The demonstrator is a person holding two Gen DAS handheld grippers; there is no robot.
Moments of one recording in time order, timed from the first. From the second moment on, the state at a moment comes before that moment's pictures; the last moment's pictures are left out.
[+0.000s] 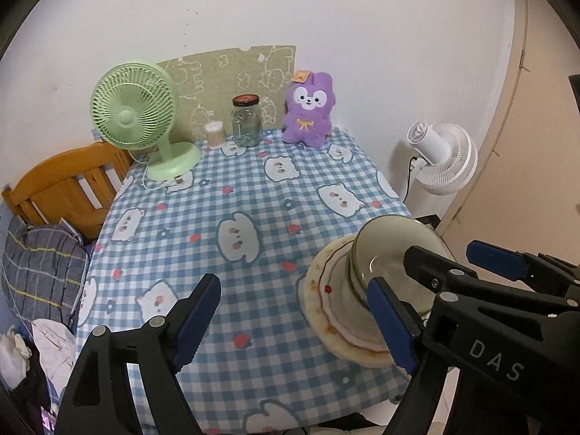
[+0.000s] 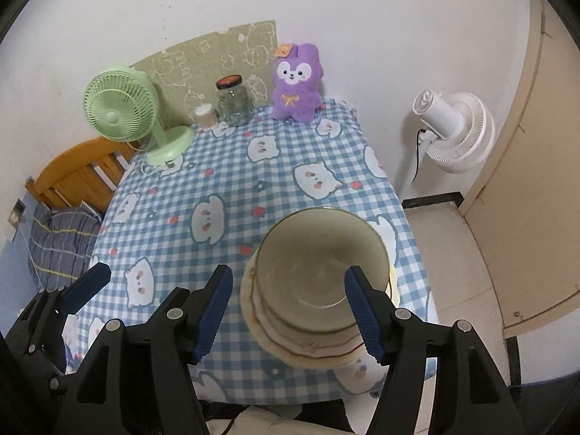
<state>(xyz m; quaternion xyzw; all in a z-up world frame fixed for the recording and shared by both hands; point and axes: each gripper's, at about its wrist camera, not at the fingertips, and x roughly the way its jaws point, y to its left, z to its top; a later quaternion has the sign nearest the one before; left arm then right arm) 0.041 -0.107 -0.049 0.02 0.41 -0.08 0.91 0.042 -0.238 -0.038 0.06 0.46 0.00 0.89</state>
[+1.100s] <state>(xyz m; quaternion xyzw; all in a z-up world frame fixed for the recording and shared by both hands) -0.027 -0.030 -0.057 0.00 0.35 -0.04 0.93 -0.035 -0.205 -0.043 0.06 0.39 0.01 0.92</state>
